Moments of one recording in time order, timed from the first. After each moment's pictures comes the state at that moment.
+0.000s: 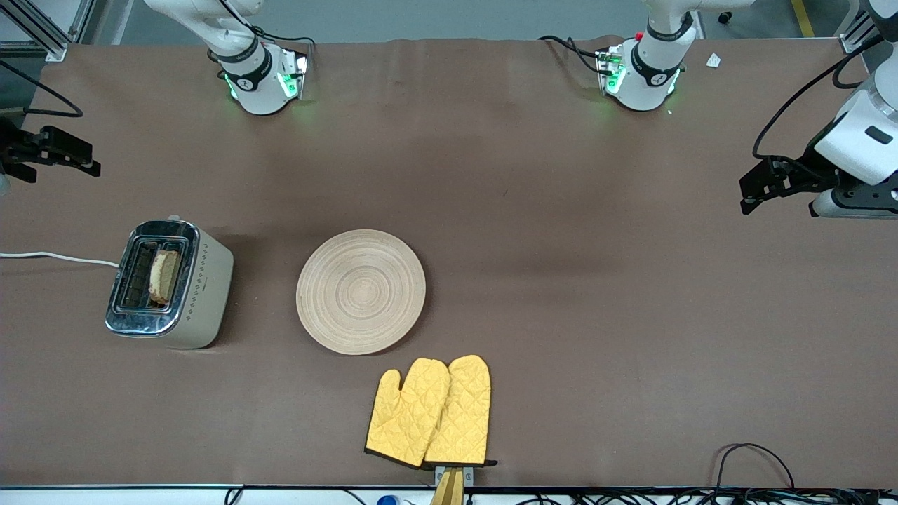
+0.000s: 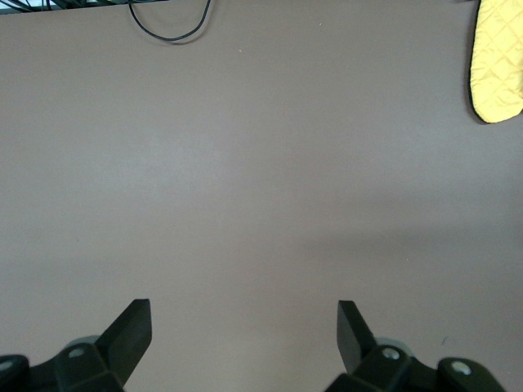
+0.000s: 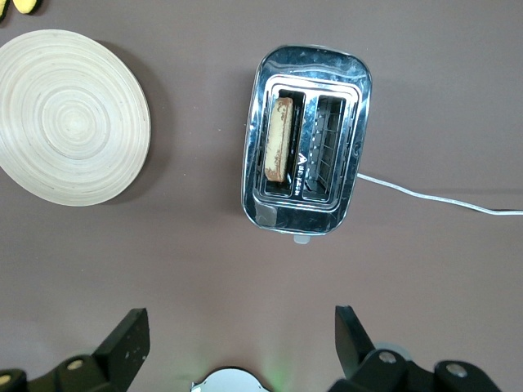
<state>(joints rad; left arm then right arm) -0.09 0.05 -0.05 -1.52 0.04 1.66 -0.06 -0.06 0.04 0.00 -1.46 0.00 1.38 -0.15</state>
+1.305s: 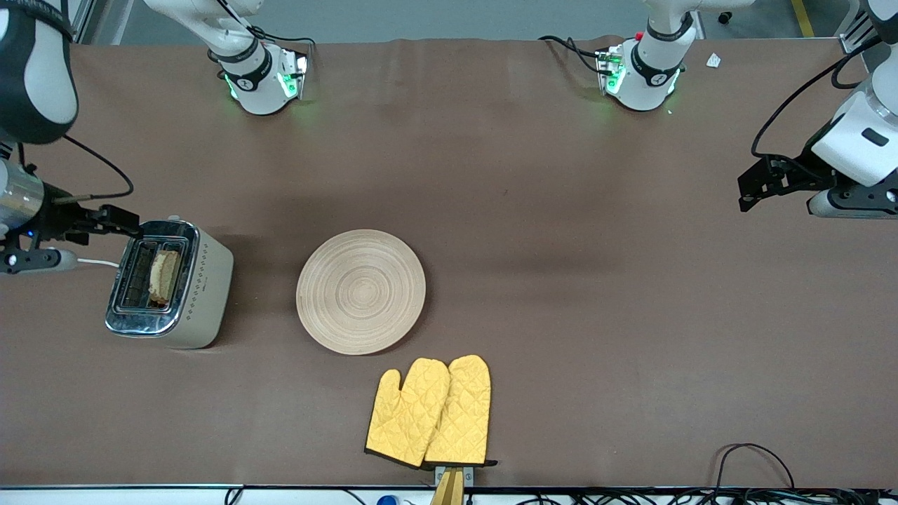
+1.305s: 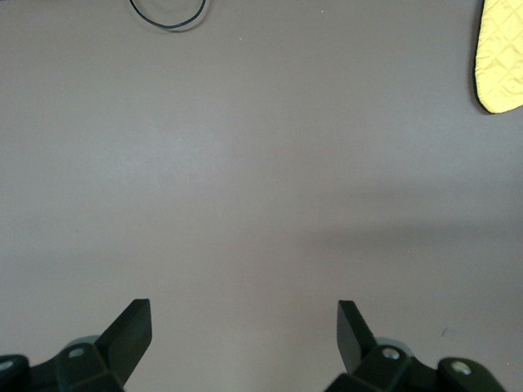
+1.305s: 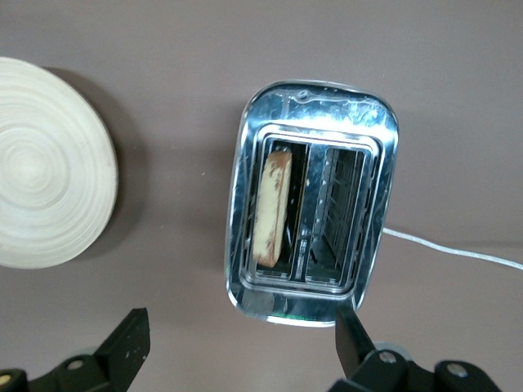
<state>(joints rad) -0.09 0.05 -0.05 -1.52 0.04 1.63 -0.07 -0.06 0.16 -0.01 -1.67 0.00 1.73 -0.15</state>
